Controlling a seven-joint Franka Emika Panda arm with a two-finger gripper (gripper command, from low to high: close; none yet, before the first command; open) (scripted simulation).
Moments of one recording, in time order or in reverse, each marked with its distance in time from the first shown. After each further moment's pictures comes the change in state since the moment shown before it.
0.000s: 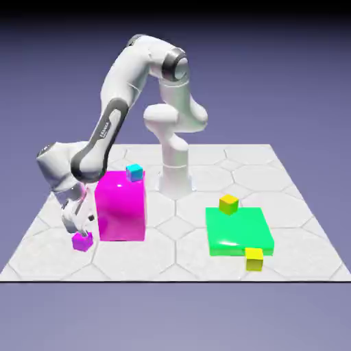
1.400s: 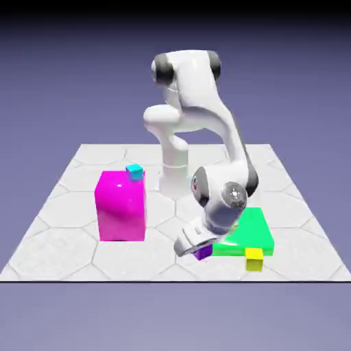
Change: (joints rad) arm 0.226 -0.008 0.870 0.266 -1.142 -0.177 -0.767
